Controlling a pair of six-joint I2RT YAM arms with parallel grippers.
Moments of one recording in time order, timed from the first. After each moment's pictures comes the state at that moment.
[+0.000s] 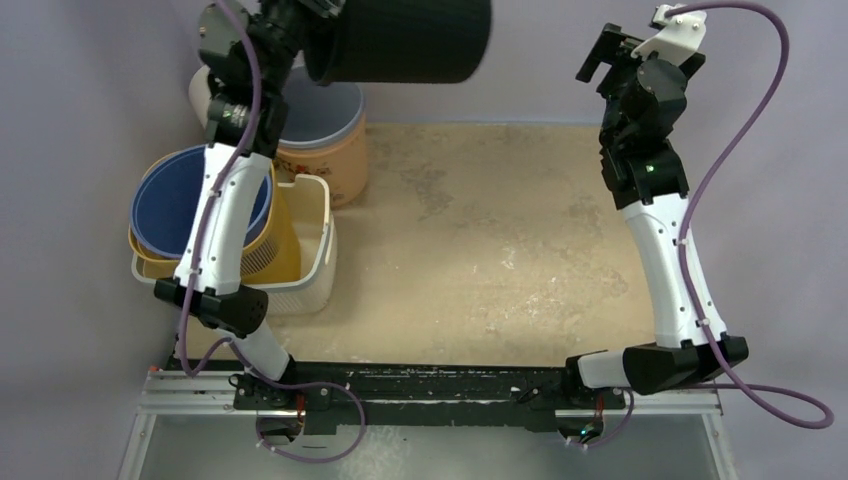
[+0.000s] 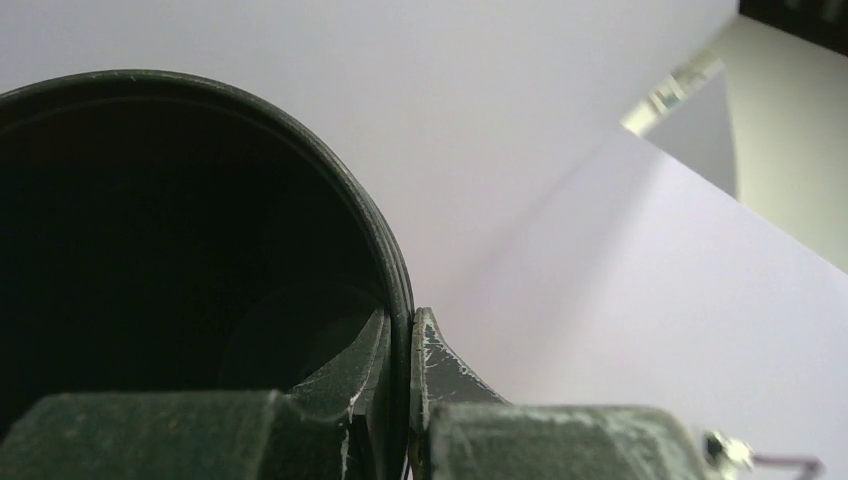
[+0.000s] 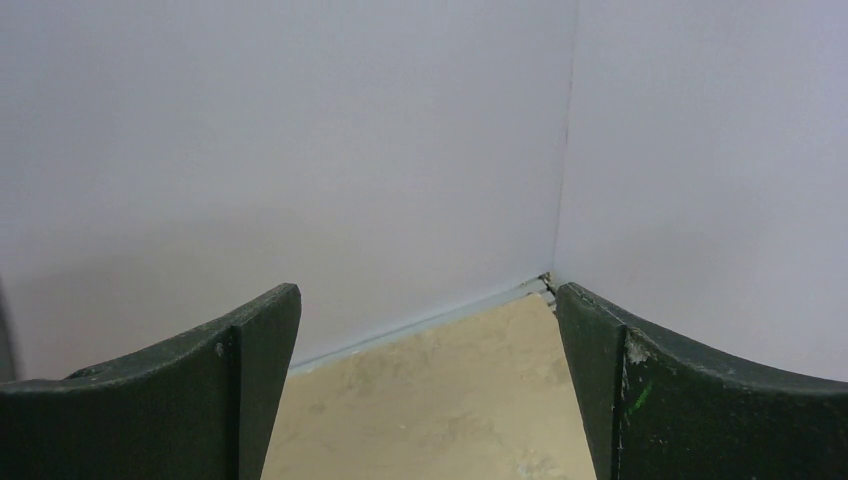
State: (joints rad) left arm -0.27 1.68 2.26 -0.12 0.05 -0.81; right arm 0.20 1.35 1.71 -0.20 0.56 0.04
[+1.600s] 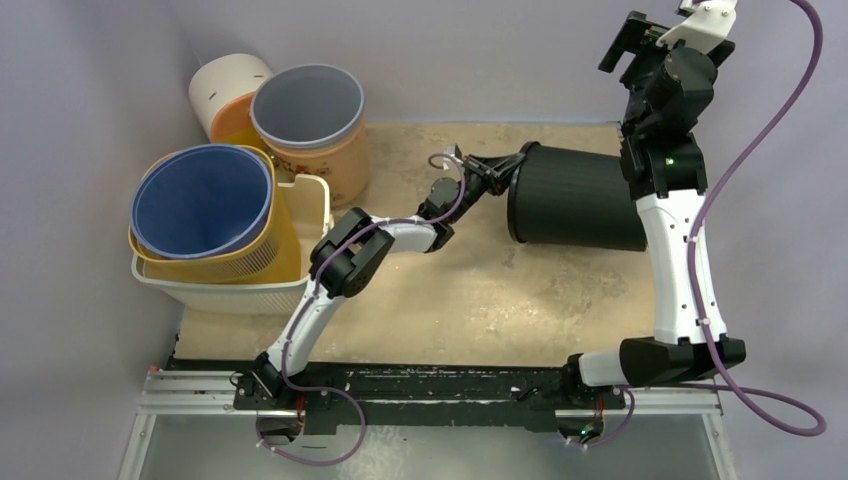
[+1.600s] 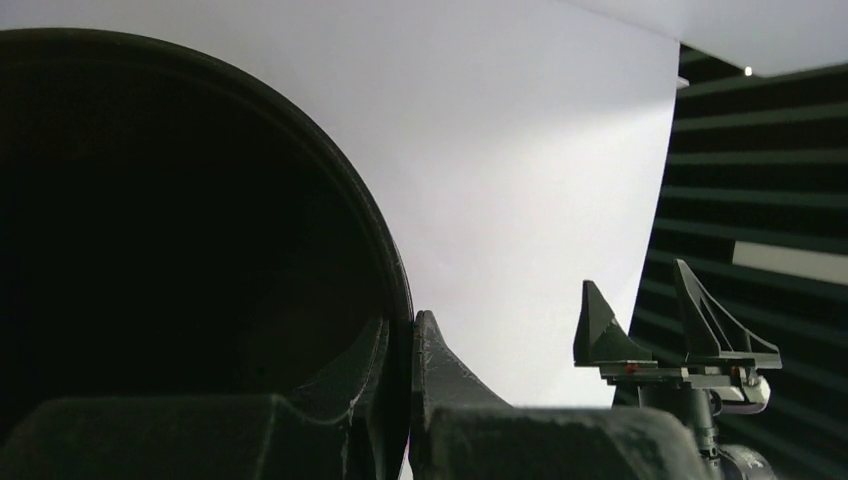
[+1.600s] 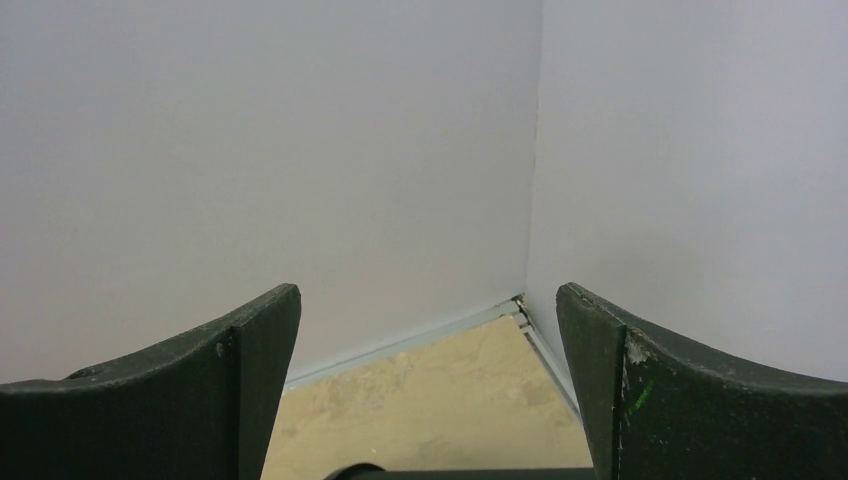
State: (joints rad) left arm -0.78 2.40 1.65 1.11 0.01 -1.90; right arm 0.08 1.39 1.82 -0.25 0.48 0.02
